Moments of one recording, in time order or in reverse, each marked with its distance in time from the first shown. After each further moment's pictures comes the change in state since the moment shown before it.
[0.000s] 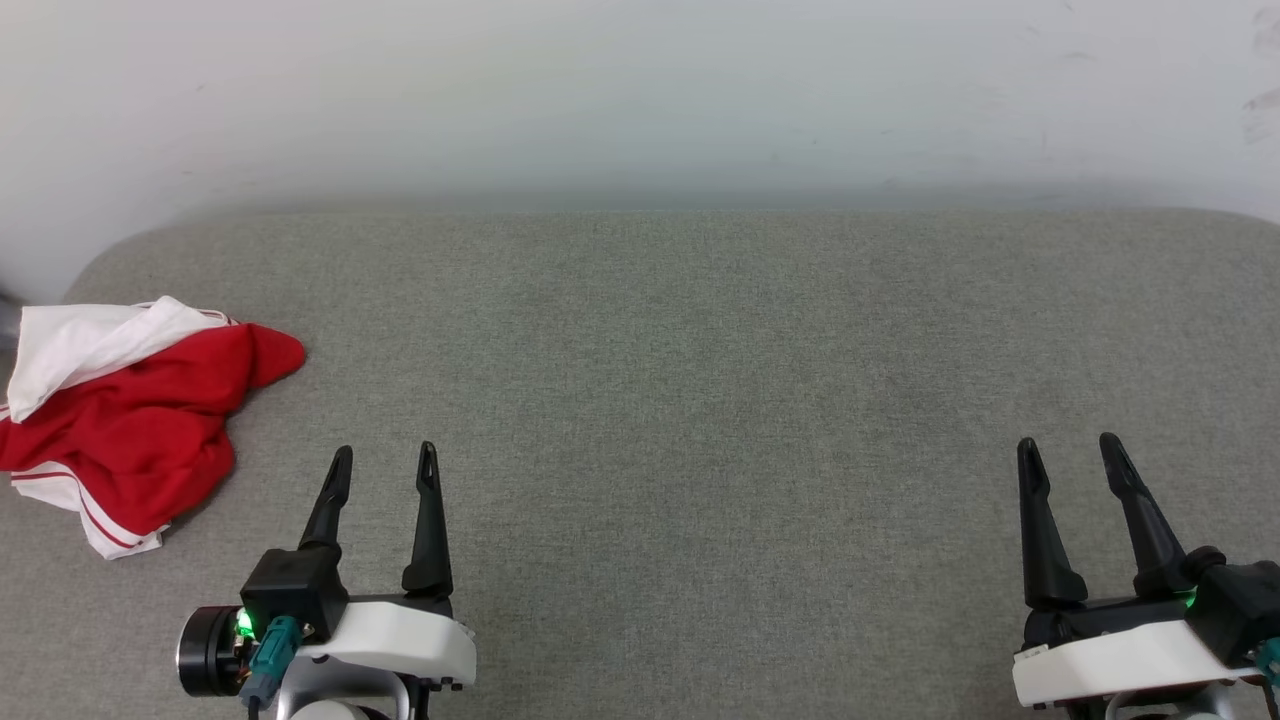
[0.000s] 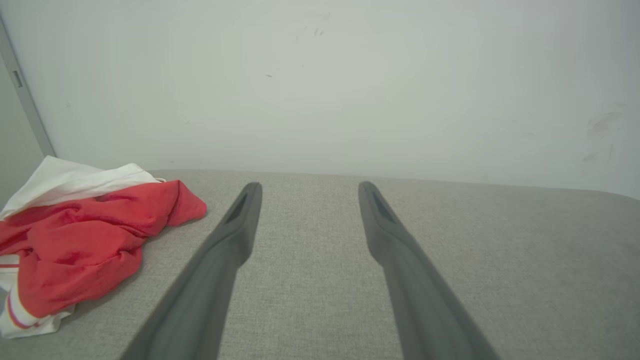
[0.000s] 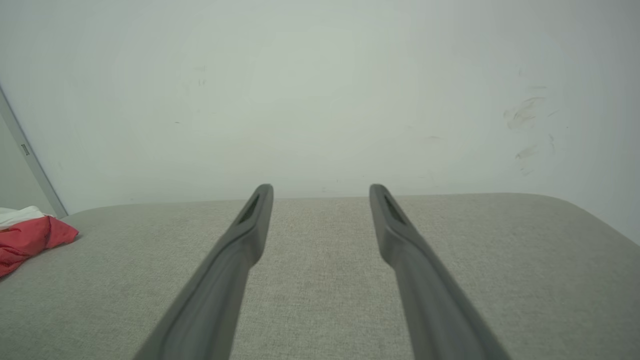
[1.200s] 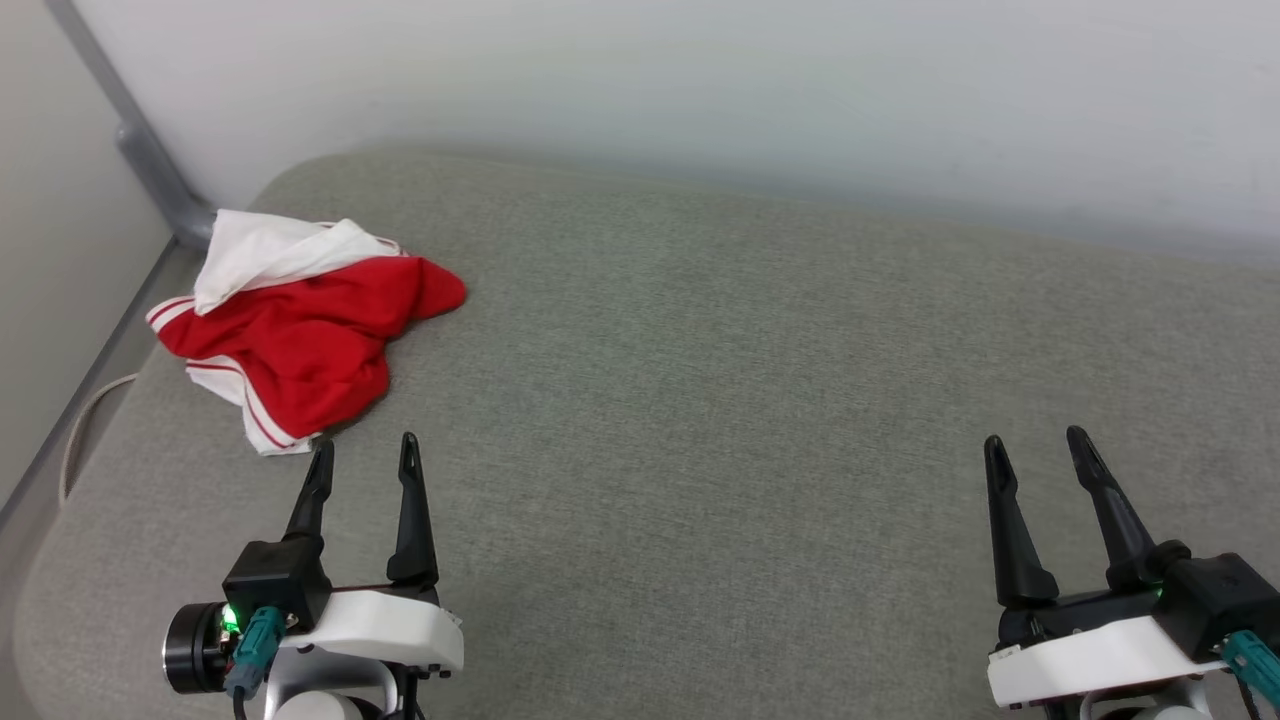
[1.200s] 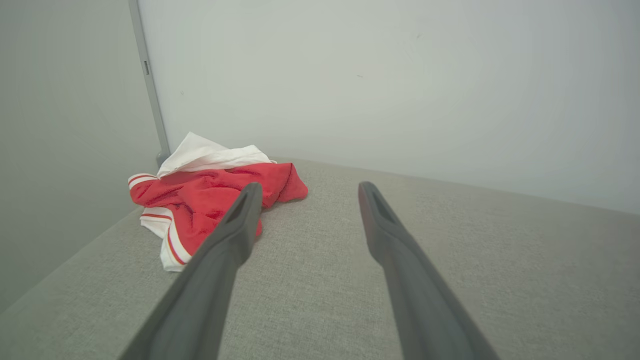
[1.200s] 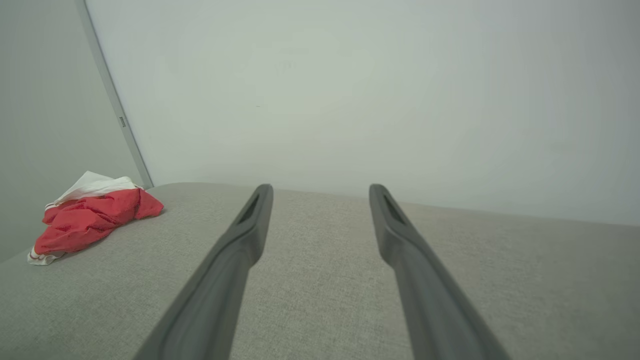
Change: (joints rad) left arm -0.018 -0.001 0.022 0.014 -0.011 0.023 0.000; right arm -0.011 0.000 0.044 0.001 -0.026 0.000 0.000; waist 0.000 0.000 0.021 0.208
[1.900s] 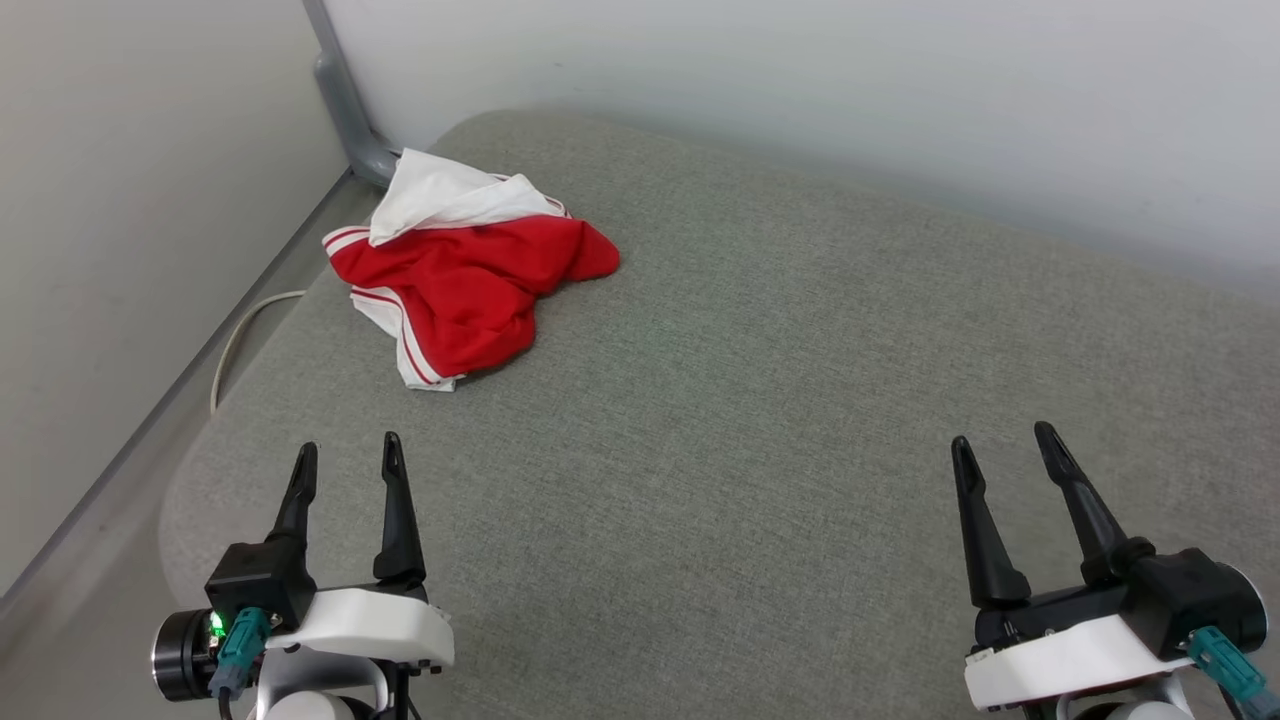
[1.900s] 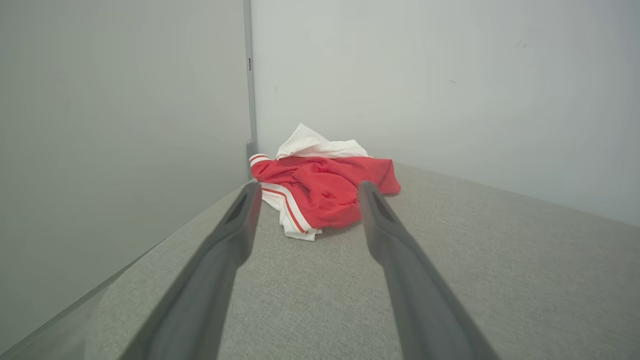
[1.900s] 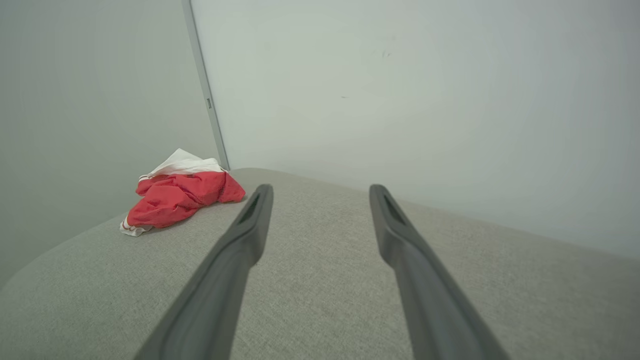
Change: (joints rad) left arm 0.000 0.000 0.013 -0.001 -0.023 0.011 0.000; right arm -0.009 0.000 0.039 -0.002 -0.041 0.000 0.000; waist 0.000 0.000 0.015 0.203
